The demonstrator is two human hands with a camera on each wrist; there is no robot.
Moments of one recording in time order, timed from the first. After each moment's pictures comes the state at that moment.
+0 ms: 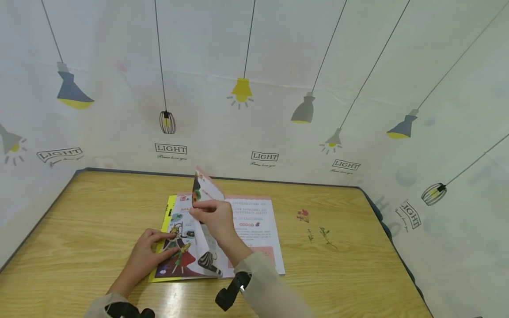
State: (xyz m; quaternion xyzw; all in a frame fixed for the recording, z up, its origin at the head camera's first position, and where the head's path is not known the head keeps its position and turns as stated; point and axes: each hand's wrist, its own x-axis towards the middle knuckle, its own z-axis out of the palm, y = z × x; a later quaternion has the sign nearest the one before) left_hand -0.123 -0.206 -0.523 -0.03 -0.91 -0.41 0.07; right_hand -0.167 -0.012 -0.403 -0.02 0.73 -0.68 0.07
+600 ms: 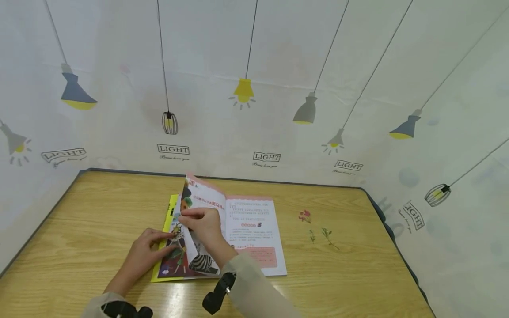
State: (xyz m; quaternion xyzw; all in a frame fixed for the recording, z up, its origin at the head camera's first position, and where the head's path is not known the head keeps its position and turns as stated) left_hand -0.123 -0.214 -0.511 -0.03 -0.91 -0.40 0.05; right_hand -0.164 -0.043 -0.425 0.01 0.73 -0.67 0.10
